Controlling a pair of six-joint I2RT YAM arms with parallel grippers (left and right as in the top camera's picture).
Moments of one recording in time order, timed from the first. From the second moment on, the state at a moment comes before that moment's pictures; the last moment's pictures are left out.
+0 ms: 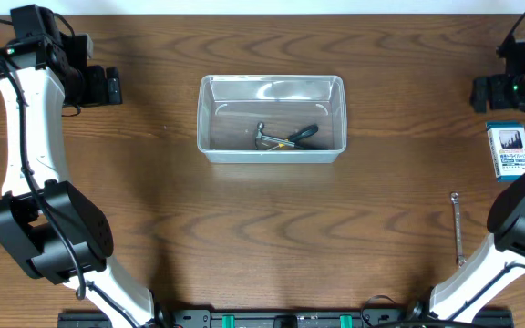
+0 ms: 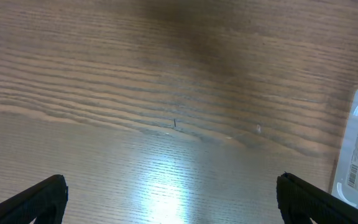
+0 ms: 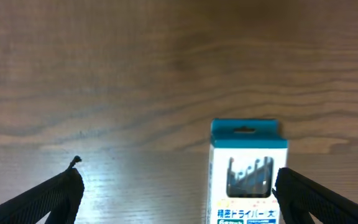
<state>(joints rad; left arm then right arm) 0.28 1.93 1.81 -1.08 0.07 0.15 -0.42 2.07 1.85 -1.01 -0.08 -0.44</state>
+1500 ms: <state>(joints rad) 0.28 1.93 1.81 -1.08 0.07 0.15 -0.58 2.15 1.85 -1.00 -0.09 -0.59</state>
